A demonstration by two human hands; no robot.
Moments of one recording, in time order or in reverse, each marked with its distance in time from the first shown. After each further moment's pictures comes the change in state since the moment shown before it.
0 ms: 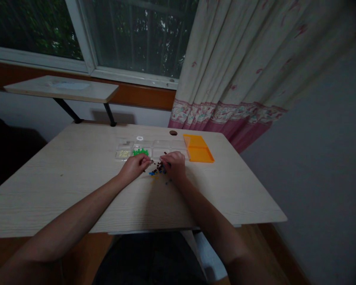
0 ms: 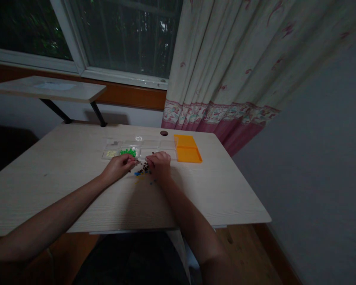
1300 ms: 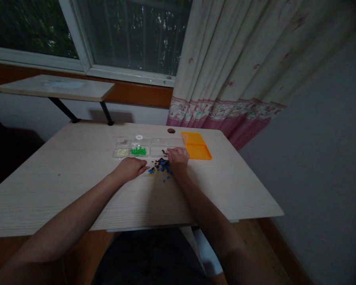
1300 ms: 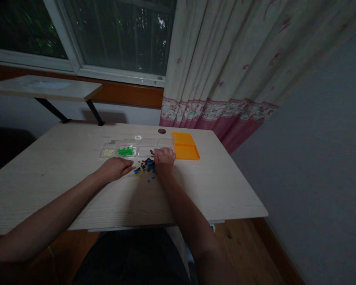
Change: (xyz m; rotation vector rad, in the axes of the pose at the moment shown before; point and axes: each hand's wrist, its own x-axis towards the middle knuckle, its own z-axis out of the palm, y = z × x) left_hand -0.001 -0.015 -0.008 0.505 -0.305 0.242; right_hand 0.000 0.030 0.014 -0.104 0.113 0.201
